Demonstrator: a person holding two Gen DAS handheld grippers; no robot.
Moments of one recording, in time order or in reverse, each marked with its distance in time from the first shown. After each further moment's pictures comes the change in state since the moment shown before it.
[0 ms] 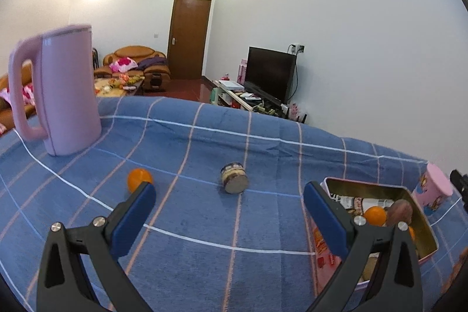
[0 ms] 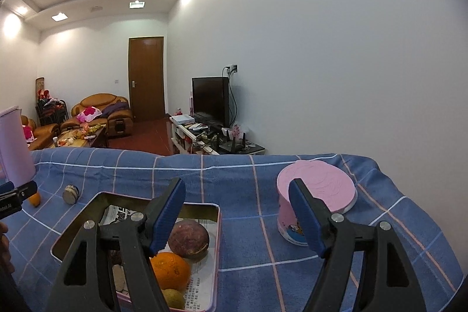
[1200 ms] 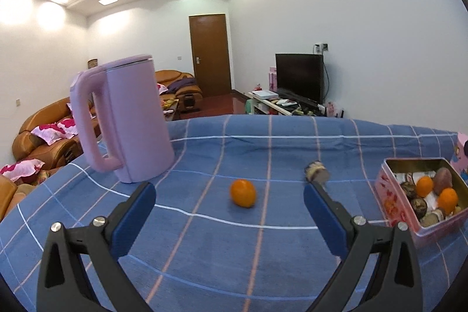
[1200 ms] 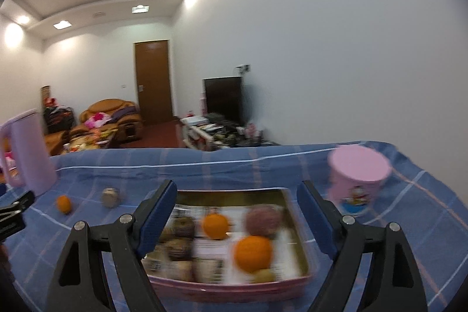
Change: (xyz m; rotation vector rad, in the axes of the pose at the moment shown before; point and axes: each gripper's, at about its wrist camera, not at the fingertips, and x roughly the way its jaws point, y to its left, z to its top) left arm -0.041 0.068 0.010 0.166 -0.072 0.206; right arm -0.035 0.100 -0.009 0.029 0.001 0.075
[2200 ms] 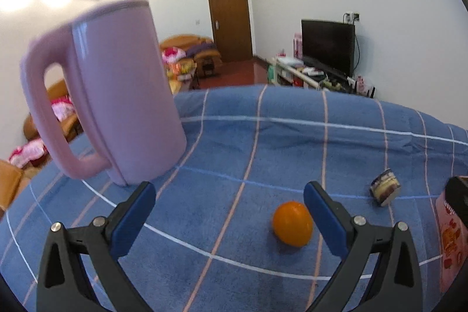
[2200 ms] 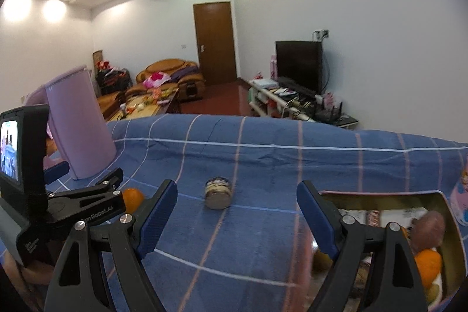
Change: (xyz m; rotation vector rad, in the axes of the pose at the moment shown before) left arm 0.115 0.026 0.016 -0.041 0.214 0.092; right arm 0.106 0.144 0.000 -0.086 0.227 0.286
